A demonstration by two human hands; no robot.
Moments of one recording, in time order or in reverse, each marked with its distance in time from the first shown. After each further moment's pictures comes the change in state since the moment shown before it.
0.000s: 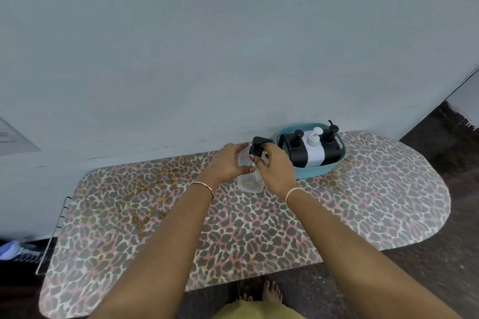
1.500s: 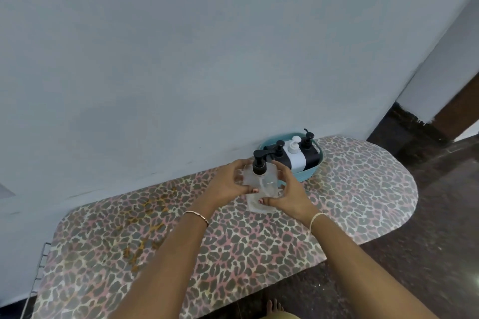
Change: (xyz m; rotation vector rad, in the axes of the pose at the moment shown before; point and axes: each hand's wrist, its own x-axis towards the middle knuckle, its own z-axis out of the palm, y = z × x) left_hand -0.029 0.023 0.001 -0.308 -0.073 0.135; right_hand -0.054 0.029 -0.035 0.318 -0.066 0.210
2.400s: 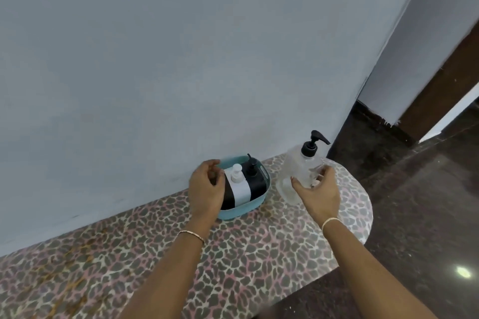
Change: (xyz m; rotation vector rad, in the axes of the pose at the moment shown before) left_hand 0.116 0.063 0.111 -0.036 0.638 0.018; right_hand 0.043 0.068 -0.198 -0.153 0.696 0.142
